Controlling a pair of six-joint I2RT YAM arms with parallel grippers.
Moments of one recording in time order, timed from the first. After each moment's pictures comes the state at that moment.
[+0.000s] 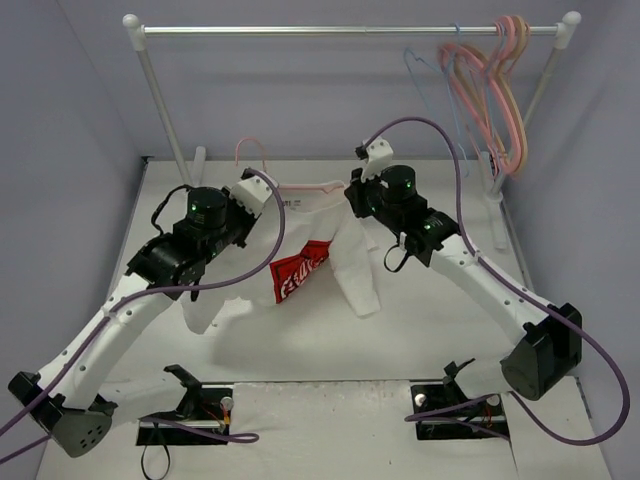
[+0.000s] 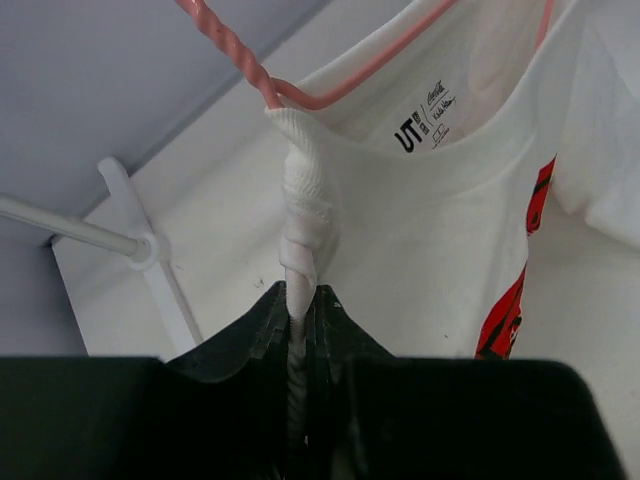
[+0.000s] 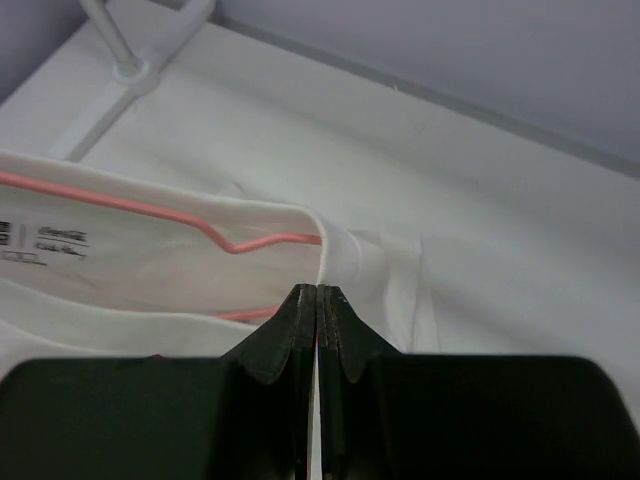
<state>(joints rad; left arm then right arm) -0.58 1.08 1.24 -0.57 -0.12 0.30 0.57 1.39 1.19 -0.12 0.04 0.09</state>
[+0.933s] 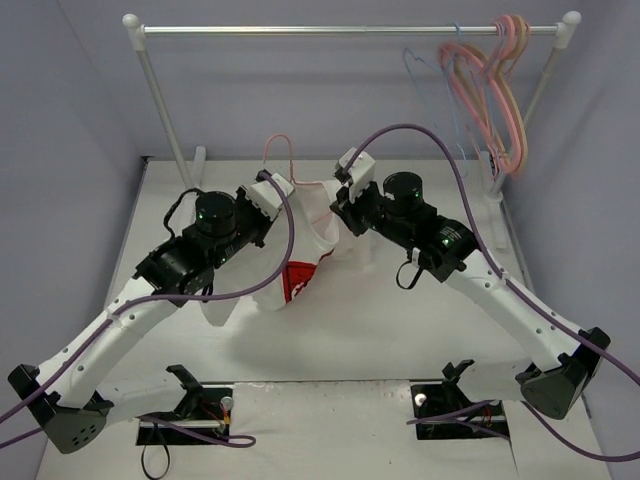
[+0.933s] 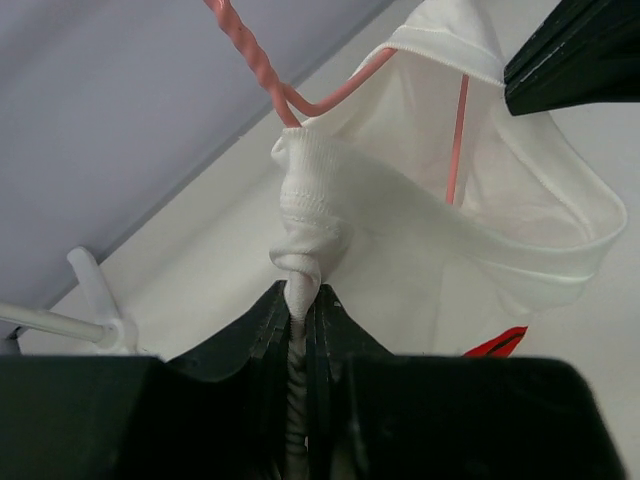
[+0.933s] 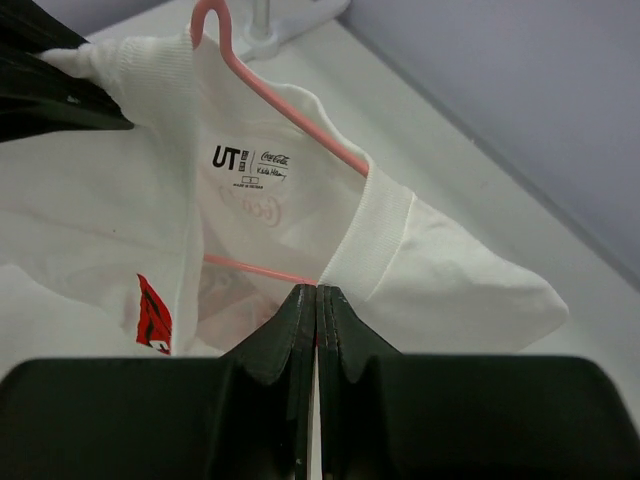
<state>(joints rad) -0.71 1.10 1.29 -0.44 -0.13 0.29 0.73 1.27 1.34 -0.33 -0.08 -0.16</state>
